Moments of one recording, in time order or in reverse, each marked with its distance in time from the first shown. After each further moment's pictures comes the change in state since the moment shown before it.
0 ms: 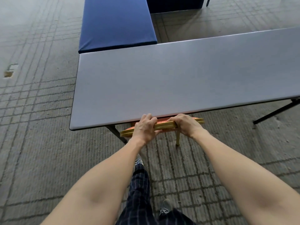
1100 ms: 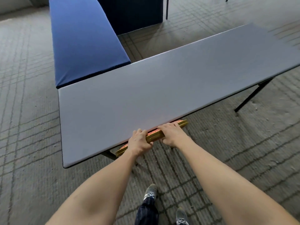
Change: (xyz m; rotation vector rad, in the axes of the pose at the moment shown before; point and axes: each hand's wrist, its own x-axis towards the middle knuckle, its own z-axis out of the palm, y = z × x) left_hand 0.031 -0.005 -0.015 0.026 -0.300 -0.045; right_hand 0.005 -0.035 0.001 -0.158 -0.040 0.327
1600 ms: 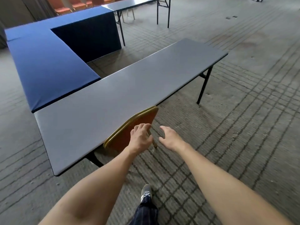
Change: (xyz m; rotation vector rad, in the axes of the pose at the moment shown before) left_hand -0.144 0.059 0.013 -0.082 0.121 0.444; right_hand -0.213 -0.052 0.042 0.547 0.283 0.442
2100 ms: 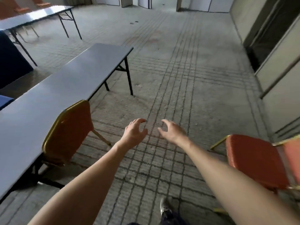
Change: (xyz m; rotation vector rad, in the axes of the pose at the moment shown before) left_hand -0.236 0.209 0.074 -0.190 -0.298 0.418; right_hand -0.392 0.125 -0.011 0.050 0.437 0.469
